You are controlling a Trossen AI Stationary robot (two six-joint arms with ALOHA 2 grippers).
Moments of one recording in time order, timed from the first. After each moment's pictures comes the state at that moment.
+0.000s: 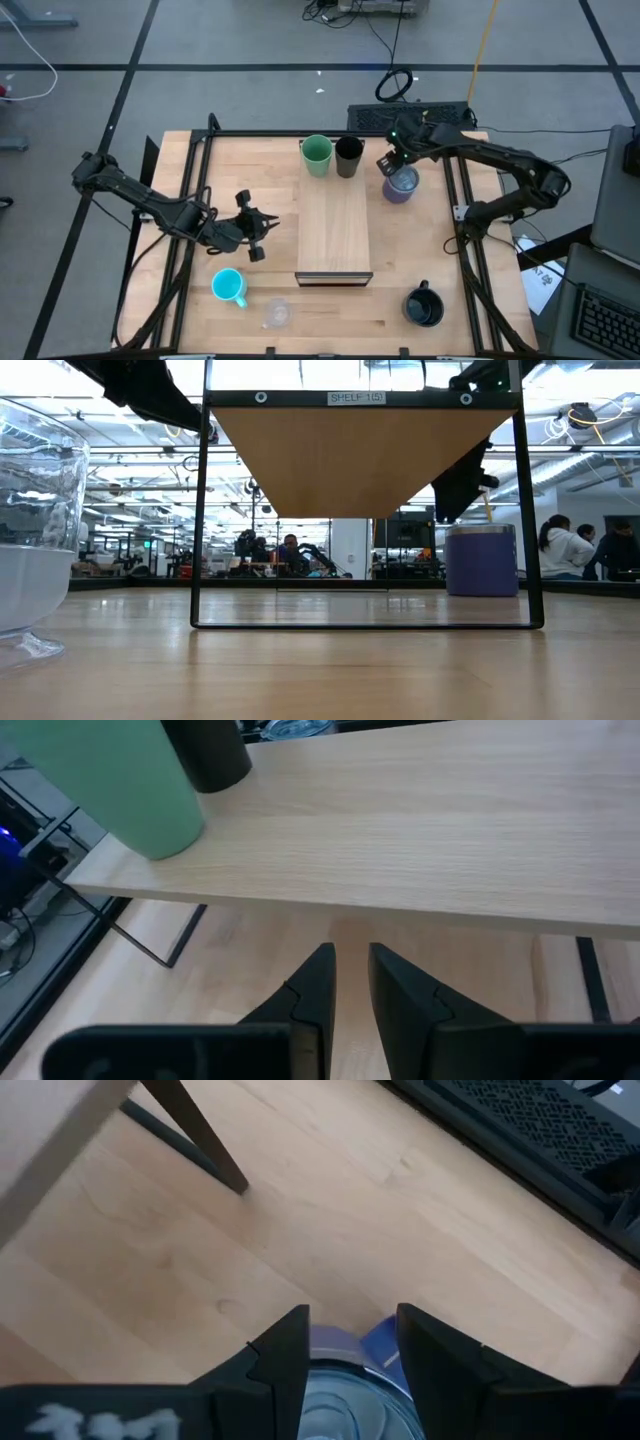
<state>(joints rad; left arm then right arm) -0.42 1.10 0.74 -0.32 -0.67 -0.24 -0.60 1.39 1.04 -0.81 0.15 0.31</state>
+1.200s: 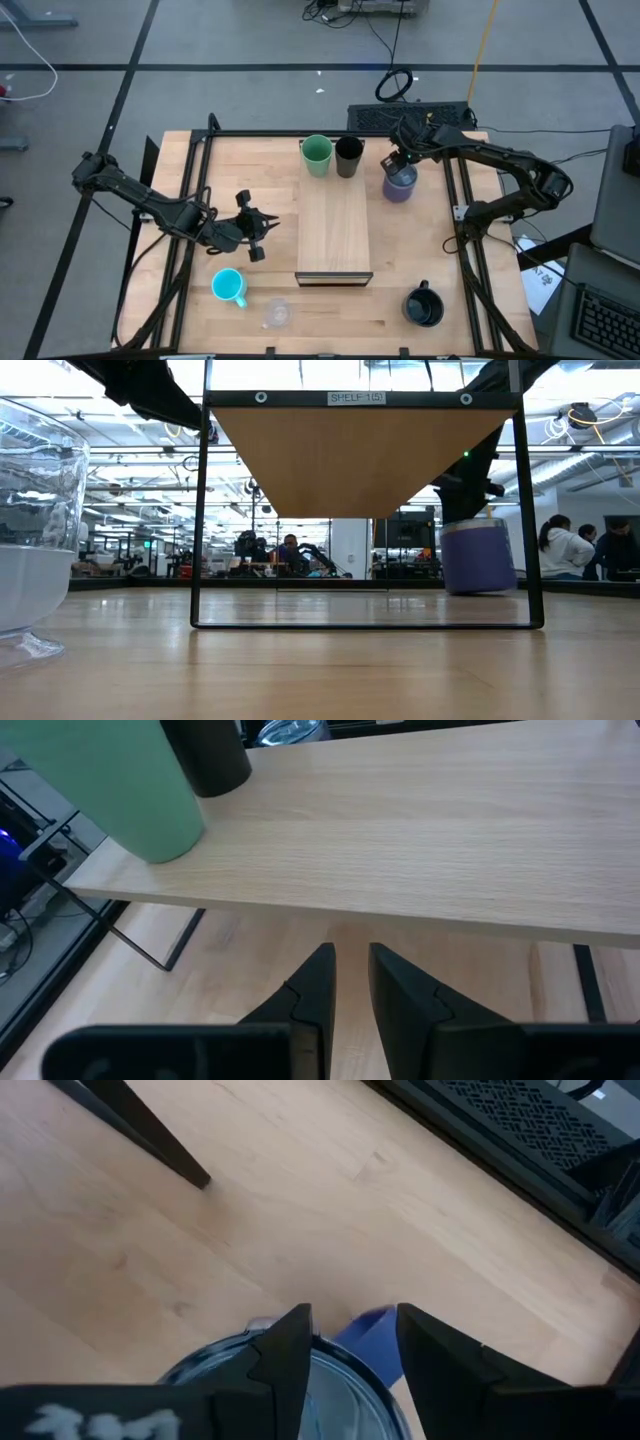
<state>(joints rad) -0.42 1.10 0.74 -0.31 -0.67 -0.24 -0.66 1.38 0.97 -0.76 0.16 0.25</state>
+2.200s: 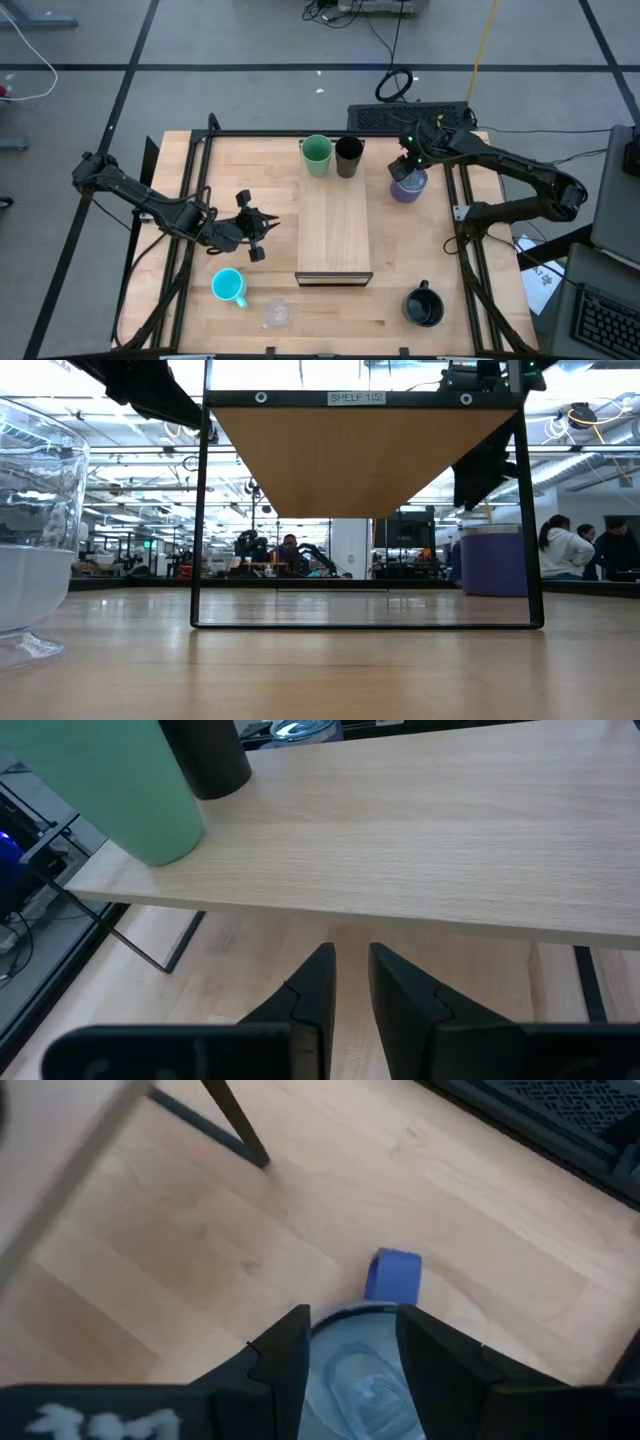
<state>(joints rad) -0.42 1.10 0.74 -0.30 -0.67 -0.24 -0.60 1.21 0.98 -0.87 0.09 0.38</state>
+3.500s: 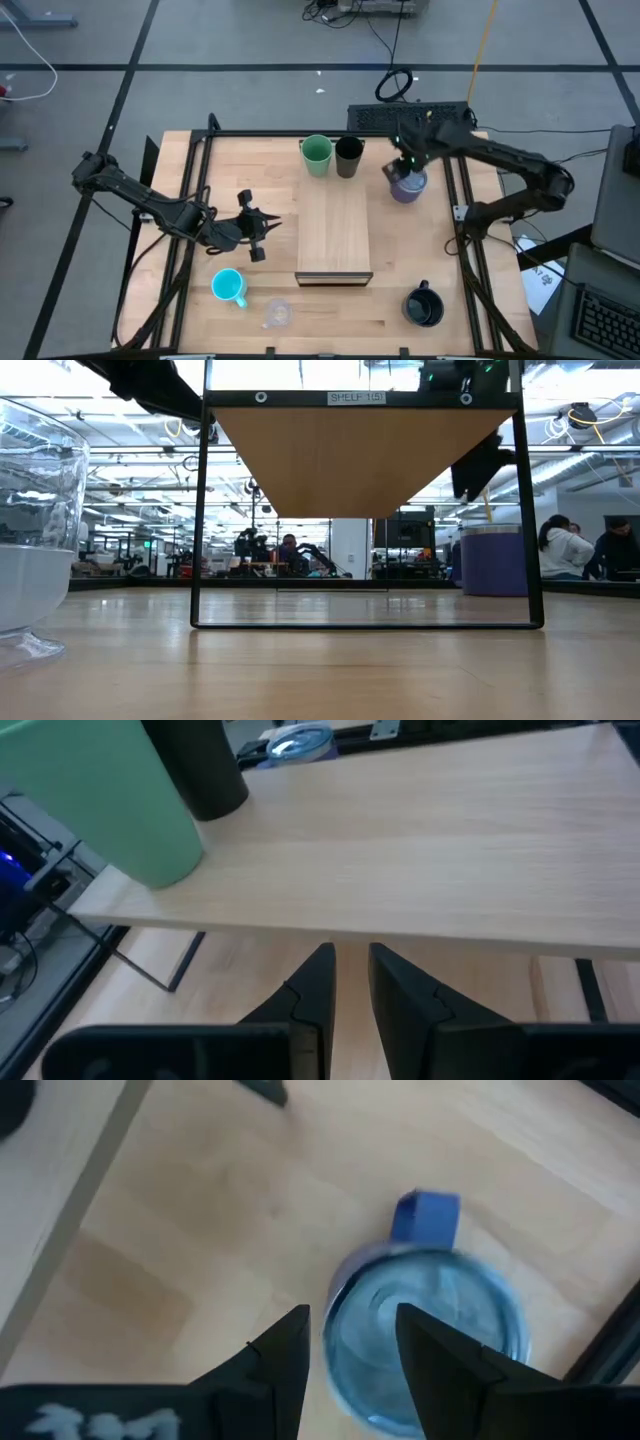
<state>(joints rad) -0.42 1.10 0.74 -0.26 -0.67 -0.17 -0.54 1.35 1.18 -1.13 0.05 0.48</state>
